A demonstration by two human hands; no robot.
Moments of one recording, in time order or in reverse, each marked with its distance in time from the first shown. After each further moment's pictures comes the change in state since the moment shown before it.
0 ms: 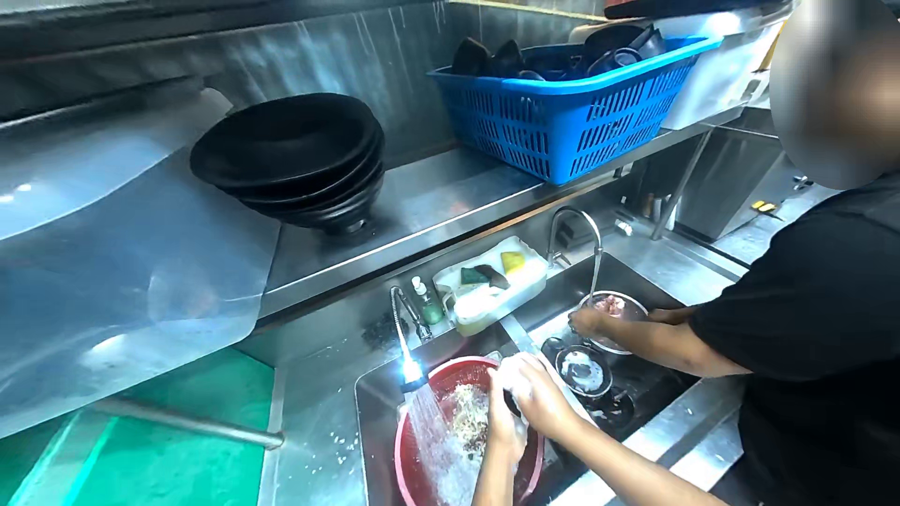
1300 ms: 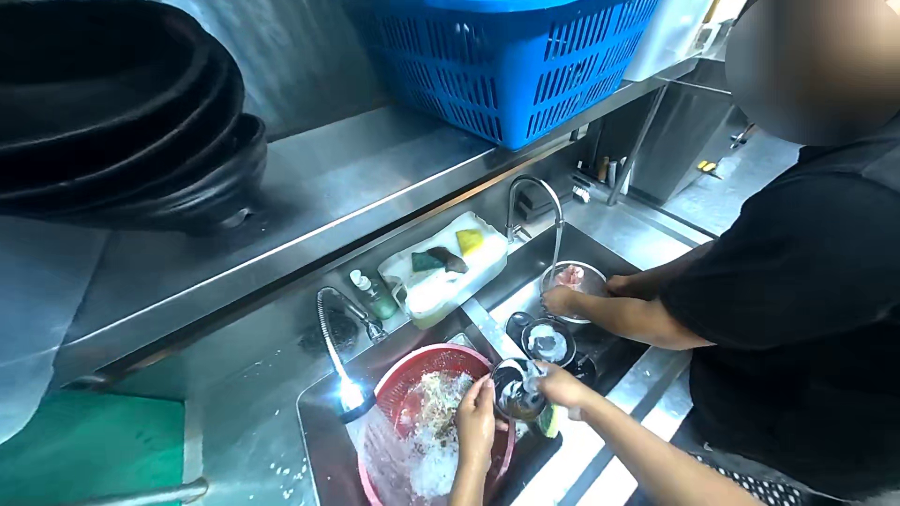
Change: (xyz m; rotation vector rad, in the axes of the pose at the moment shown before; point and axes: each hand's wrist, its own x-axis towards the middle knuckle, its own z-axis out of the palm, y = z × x) left_hand 0.025 -0.047 -0.034 0.721 0.090 -0.022; right_hand -0.023 0.120 -0.033 0.532 -0.109 0.715
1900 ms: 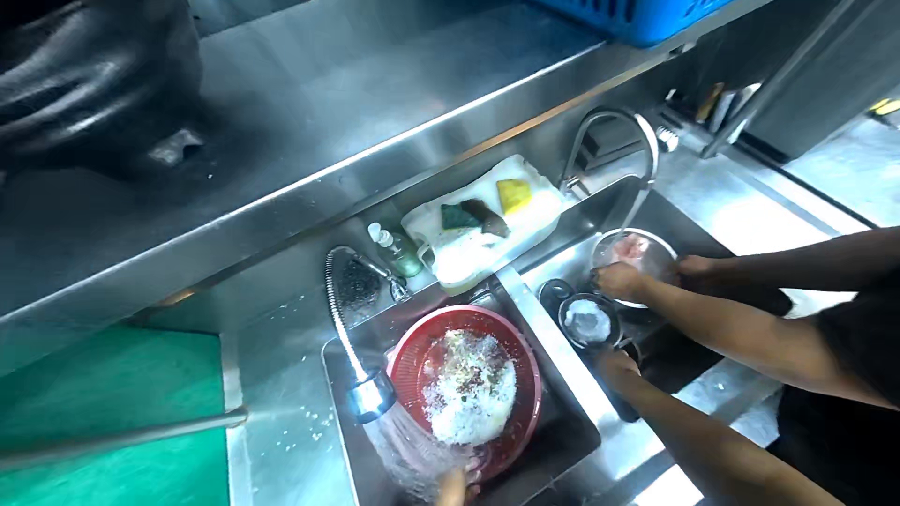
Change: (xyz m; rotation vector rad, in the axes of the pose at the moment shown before) left_hand -0.048 -0.147 -0.110 -0.016 0.159 -0.804; right_hand 0.127 0.096 -0.048 -1.226 0.102 0.589
